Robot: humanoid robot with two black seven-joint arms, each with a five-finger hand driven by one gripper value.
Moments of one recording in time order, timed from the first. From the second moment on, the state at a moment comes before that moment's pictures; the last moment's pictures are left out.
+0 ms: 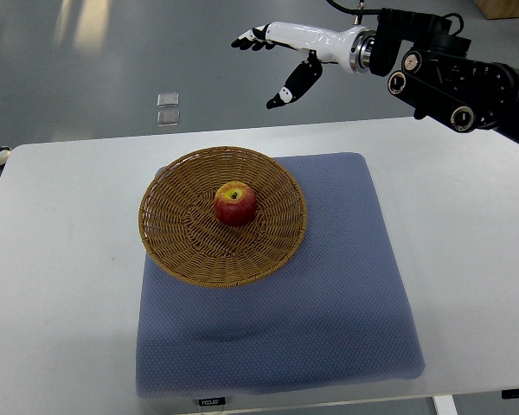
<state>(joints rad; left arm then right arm) -0.01 0.00 -0.11 -0.11 0.07 -0.05 -0.04 1.34 -0.22 0.19 0.65 -1.03 0.18 0.31</state>
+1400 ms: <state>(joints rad) -0.01 0.00 -0.11 -0.11 0.07 -0.05 -0.04 0.81 -0.13 0.75 0.58 0.04 0.13 0.32</state>
